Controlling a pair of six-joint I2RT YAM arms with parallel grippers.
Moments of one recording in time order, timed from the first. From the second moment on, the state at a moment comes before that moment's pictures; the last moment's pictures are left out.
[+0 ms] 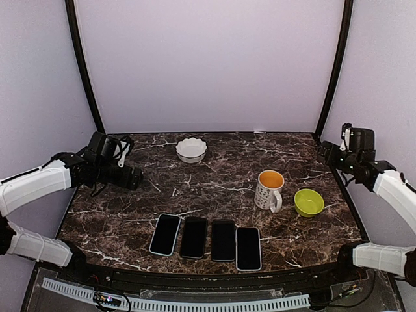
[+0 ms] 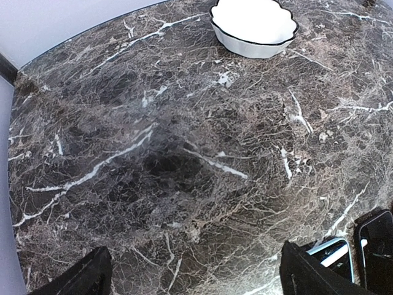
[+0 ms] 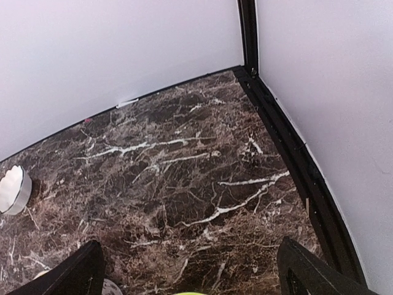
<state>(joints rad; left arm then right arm) -0.46 1.18 0.84 -0.47 -0.16 -0.08 0.08 0.96 0.75 -0.29 0.11 0.32</state>
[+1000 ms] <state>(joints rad) -0.46 1.20 0.83 -0.46 -0.16 -0.07 1.29 1.30 0.93 -0.81 0.27 0.96</state>
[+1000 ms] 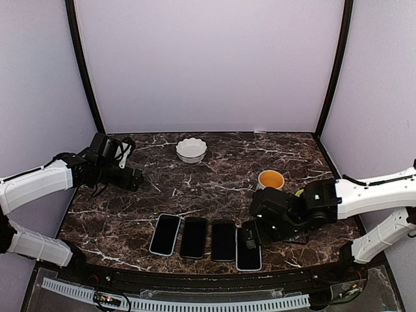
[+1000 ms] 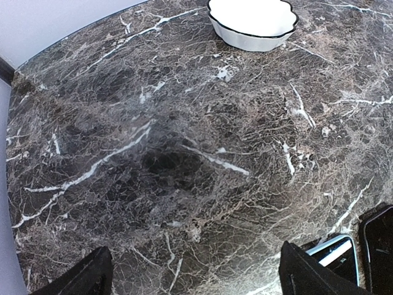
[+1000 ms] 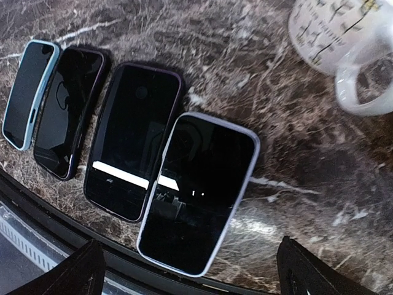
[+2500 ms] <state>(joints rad) -0.46 1.20 0.83 -0.45 -0.11 -0.07 1.40 1.70 1.00 -0.79 0.14 1.09</state>
